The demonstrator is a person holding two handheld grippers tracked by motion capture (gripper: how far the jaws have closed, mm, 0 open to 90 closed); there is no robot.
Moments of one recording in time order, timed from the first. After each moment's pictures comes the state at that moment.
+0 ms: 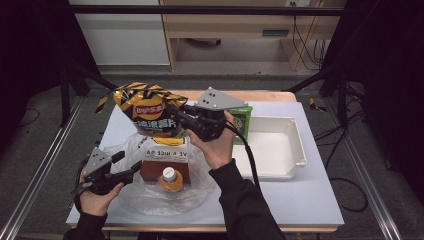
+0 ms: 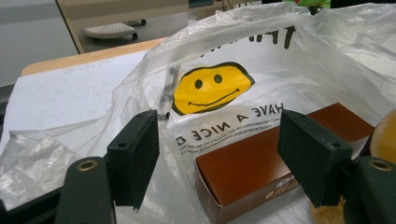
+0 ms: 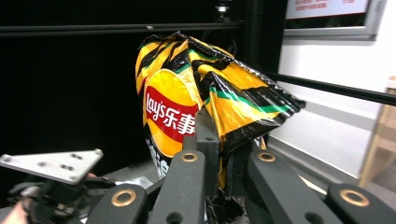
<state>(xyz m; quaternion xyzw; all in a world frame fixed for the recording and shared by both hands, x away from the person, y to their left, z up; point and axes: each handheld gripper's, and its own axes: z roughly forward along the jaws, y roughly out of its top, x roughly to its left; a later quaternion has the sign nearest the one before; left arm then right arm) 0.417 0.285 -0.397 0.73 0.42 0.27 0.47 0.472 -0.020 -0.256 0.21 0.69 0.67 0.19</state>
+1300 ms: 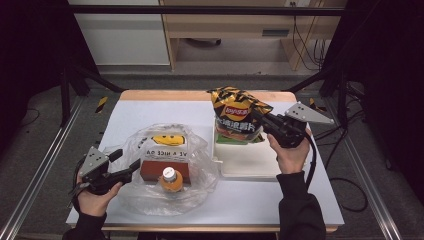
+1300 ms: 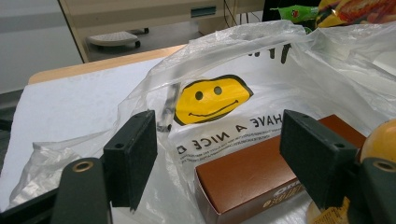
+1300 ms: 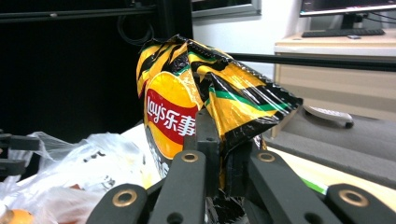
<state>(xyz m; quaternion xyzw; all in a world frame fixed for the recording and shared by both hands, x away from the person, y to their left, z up) 0.414 0.285 -0.390 0.72 0.42 0.28 0.48 0.479 -0.195 -0.308 0.34 0.66 0.62 0.25</state>
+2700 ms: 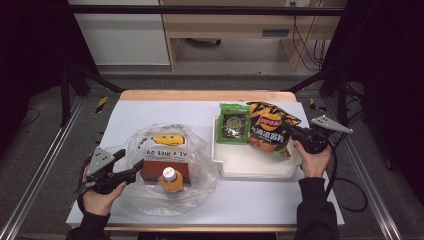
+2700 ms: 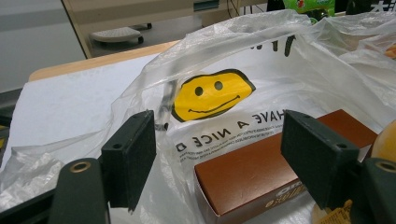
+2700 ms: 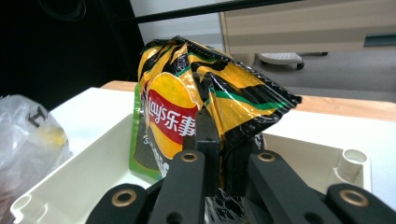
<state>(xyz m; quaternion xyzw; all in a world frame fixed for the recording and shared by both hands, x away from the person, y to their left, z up) 0.418 0.277 -0.395 0.72 0.42 0.29 0.46 0.511 -0.286 -0.386 0.46 0.64 0.56 0.23</state>
